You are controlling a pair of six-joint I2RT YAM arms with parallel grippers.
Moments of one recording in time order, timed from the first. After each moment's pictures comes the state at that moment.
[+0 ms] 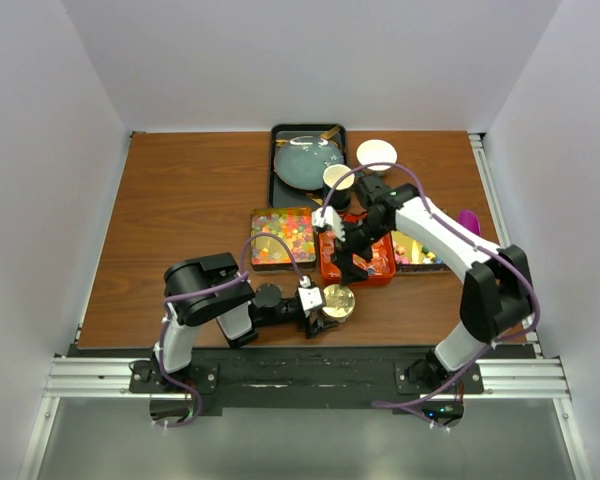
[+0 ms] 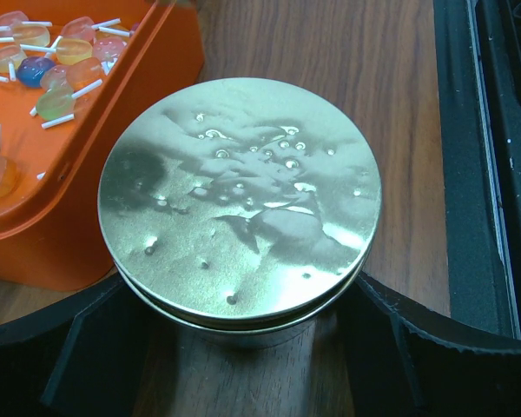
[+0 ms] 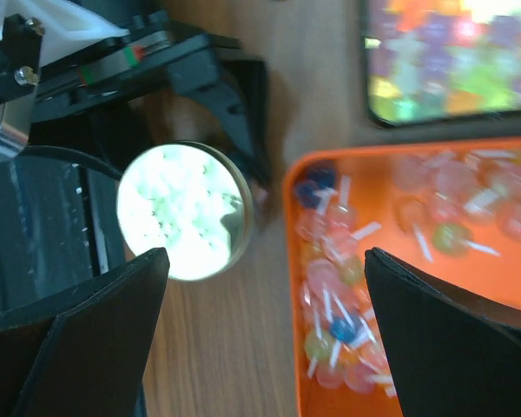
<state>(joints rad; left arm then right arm) -1.01 2.02 0.37 1.45 0.29 0.09 0.50 1.61 1.29 -1.00 -0.64 -0.88</state>
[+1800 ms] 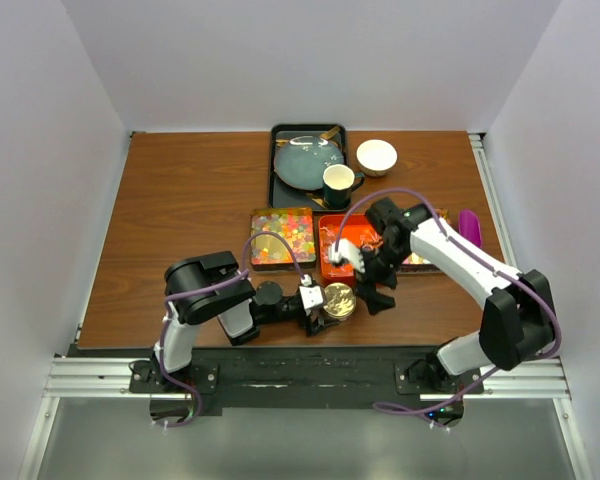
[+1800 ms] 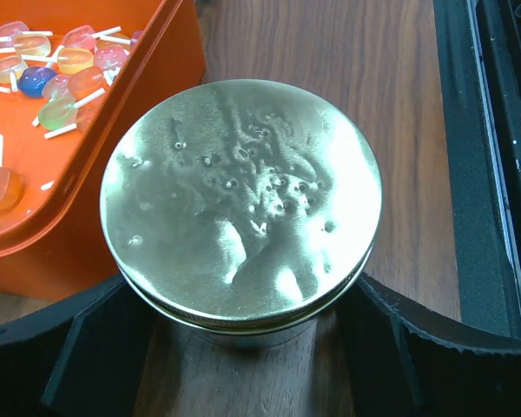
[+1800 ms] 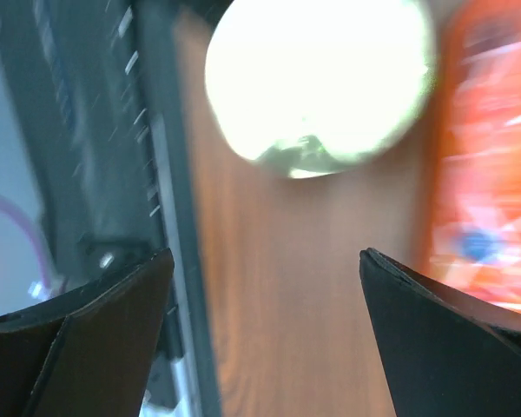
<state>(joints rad) -0.99 2.03 0.39 1.45 0.32 0.11 0.52 1.45 1.07 -1.19 -0.50 -0.98</state>
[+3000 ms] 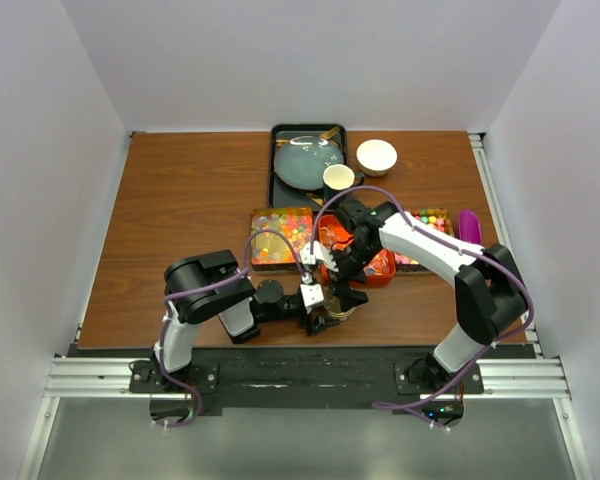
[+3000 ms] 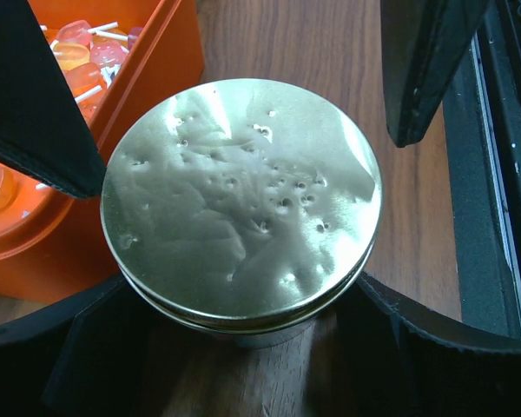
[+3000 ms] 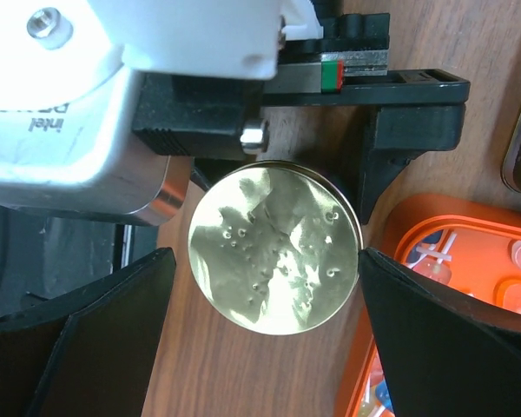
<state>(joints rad) -0.98 2.03 0.40 1.43 0.34 0.09 0.63 1.63 1.18 -1.04 -0.65 -1.04</state>
